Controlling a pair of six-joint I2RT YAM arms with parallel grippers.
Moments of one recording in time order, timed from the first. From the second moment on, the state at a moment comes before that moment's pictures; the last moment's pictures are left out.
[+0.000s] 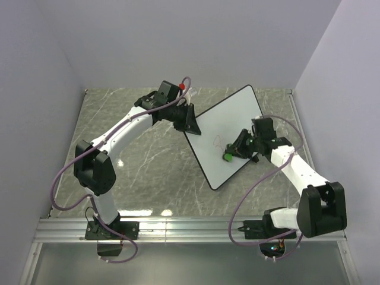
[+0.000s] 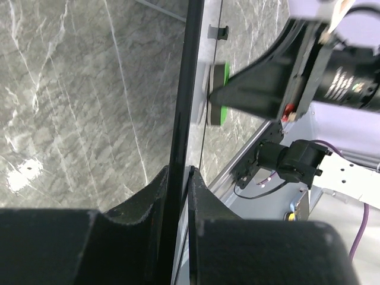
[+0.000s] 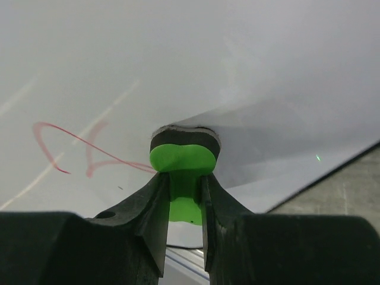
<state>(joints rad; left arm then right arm) -0.57 1.80 1.68 -0.70 0.55 -0.46 0.20 1.30 0.86 -0.45 -0.38 0.72</state>
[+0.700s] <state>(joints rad) -0.57 1.81 1.68 -0.69 0.57 -0.45 0.31 1.53 1.32 -0.49 -0.46 0.71</state>
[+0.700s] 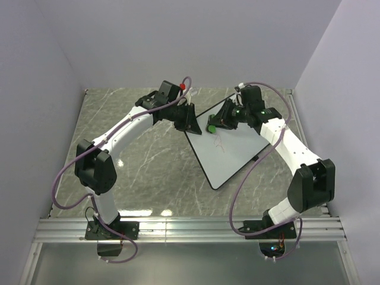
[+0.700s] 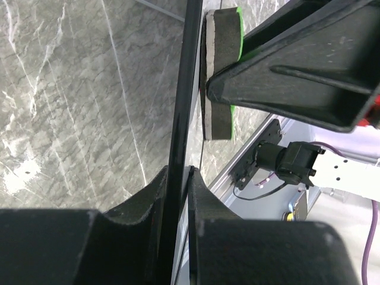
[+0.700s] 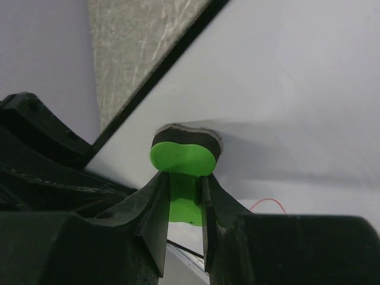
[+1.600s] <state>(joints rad) -0.57 1.83 1.70 -0.69 0.59 -0.36 0.34 1.33 0.89 -0.60 -0.30 0.61</state>
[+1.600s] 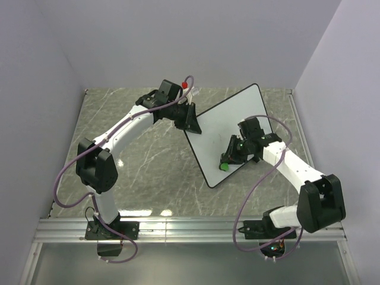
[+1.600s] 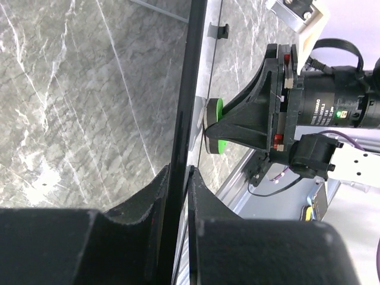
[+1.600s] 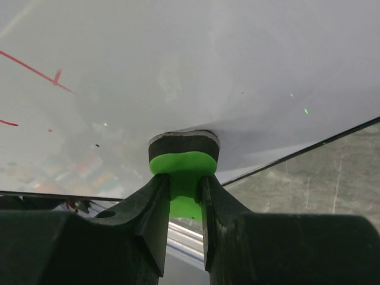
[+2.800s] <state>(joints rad) -0.58 1.82 1.69 -0.69 0.58 -0.41 0.46 1.23 0.91 -0.57 -0.22 0.68</state>
